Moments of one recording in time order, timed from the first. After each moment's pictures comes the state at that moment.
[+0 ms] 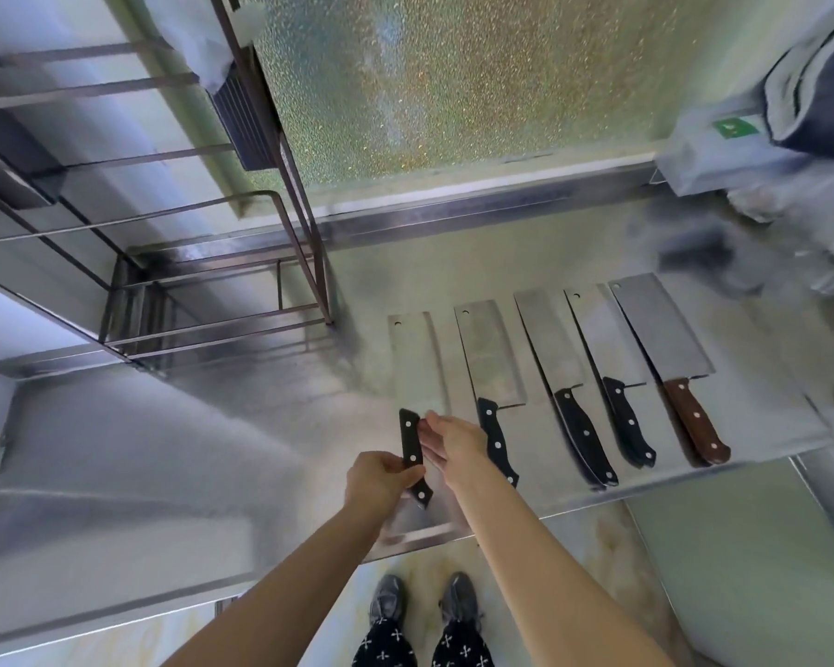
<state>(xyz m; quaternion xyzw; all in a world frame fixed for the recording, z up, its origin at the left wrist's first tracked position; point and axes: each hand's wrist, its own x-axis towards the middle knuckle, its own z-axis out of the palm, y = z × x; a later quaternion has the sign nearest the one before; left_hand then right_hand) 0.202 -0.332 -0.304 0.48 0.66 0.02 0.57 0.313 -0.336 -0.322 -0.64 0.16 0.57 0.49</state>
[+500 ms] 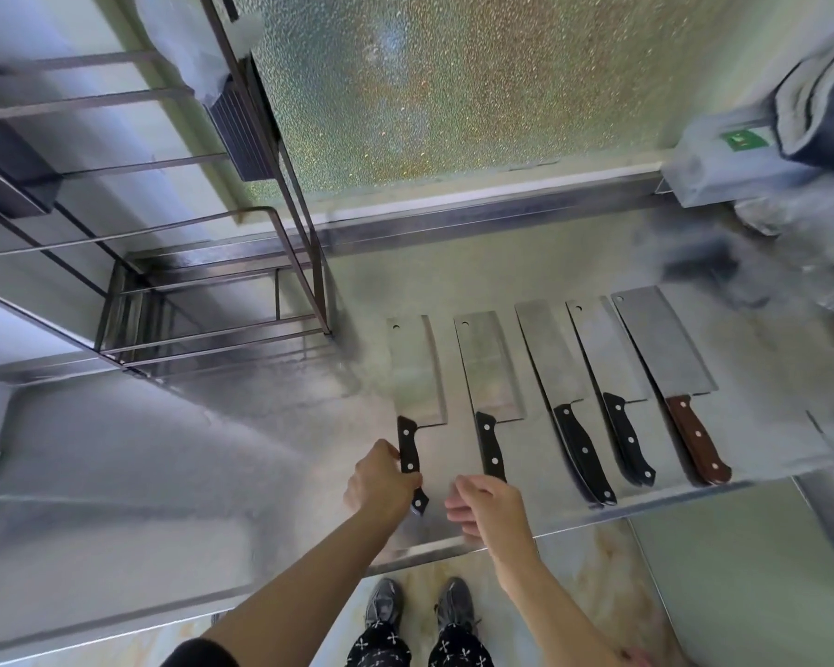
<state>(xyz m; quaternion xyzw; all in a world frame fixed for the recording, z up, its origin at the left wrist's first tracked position) 0.225 -0.320 -0.305 0.58 0.70 -0.09 0.42 0.325 -0.415 -0.300 -0.74 -0.10 0.54 0.39</state>
